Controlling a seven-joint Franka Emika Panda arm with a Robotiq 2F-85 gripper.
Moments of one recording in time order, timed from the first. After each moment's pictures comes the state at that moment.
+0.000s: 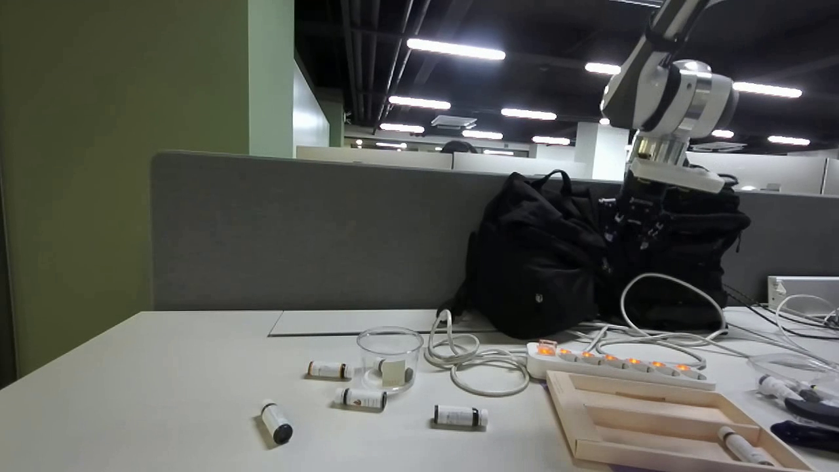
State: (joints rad) arm -0.18 0.42 -0.10 -1.90 0.31 2.45 -0.11
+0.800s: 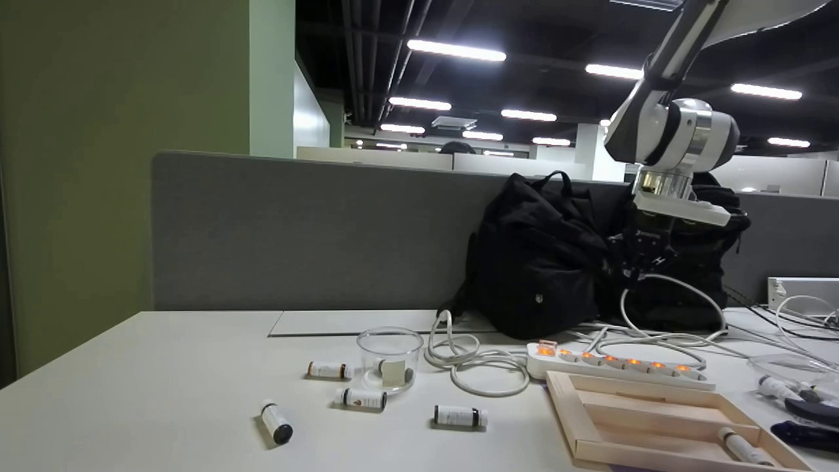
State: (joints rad) arm -0.21 0.51 -0.10 -1.90 0.31 2.45 -0.09
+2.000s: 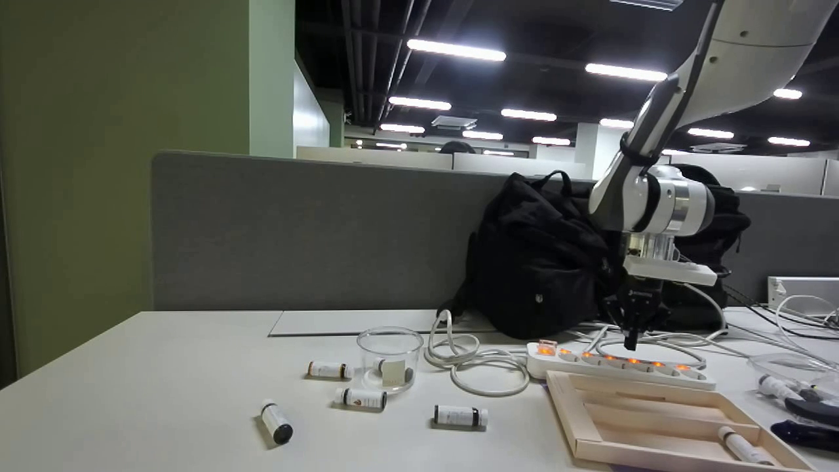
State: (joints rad) arm -0.19 0.78 -0.09 -1.77 0.22 2.50 -0.05
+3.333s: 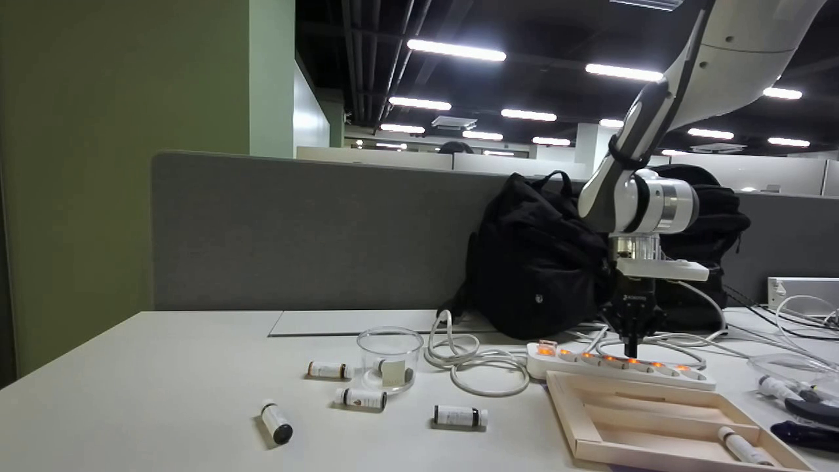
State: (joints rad) arm -0.15 0.80 -0.11 -1.73 0.12 2.36 -0.03
